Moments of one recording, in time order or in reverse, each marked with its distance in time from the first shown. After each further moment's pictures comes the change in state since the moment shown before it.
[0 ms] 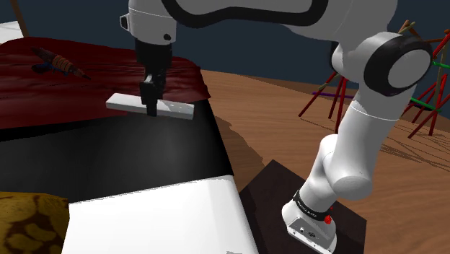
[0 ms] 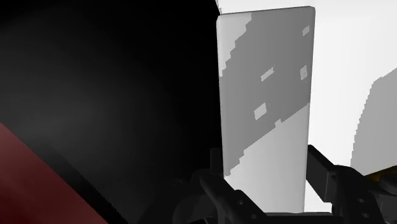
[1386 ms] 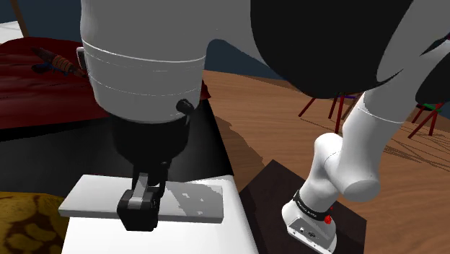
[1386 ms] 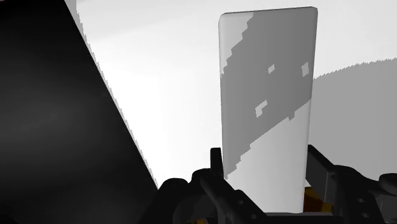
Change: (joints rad) arm 0.242 -0.065 0.230 -0.081 0.011 0.006 0.472
